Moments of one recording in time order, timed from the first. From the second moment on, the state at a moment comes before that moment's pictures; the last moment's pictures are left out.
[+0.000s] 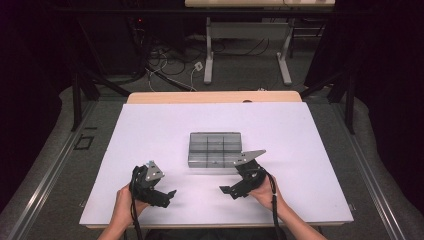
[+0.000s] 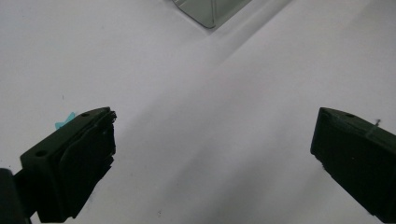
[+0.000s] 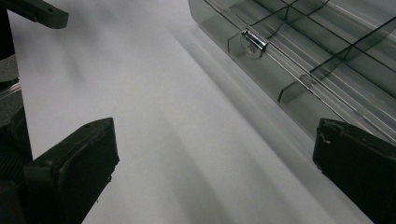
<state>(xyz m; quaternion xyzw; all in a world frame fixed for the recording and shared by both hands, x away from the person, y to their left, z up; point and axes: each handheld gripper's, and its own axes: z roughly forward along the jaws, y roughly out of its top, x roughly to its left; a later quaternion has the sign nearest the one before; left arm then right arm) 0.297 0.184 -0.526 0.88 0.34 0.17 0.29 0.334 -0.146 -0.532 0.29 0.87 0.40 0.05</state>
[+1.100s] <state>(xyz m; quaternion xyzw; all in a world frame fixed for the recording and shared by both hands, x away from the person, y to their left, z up) 0.298 0.182 -0.528 0.88 0.34 0.17 0.29 0.353 -0.122 -0.547 0.34 0.84 0.41 0.10</state>
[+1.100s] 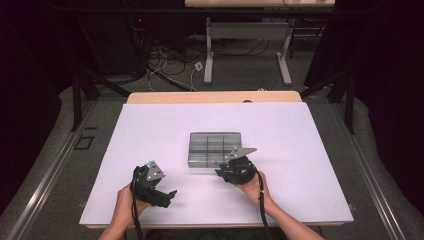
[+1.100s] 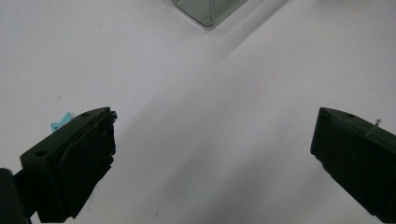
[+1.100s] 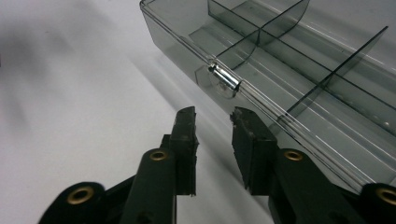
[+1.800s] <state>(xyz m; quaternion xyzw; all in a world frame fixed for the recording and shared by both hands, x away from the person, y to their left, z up) 0.298 0.182 -0.528 0.88 0.34 0.17 0.29 0.357 -0.121 -0.553 0.36 0.82 0.43 0.09</state>
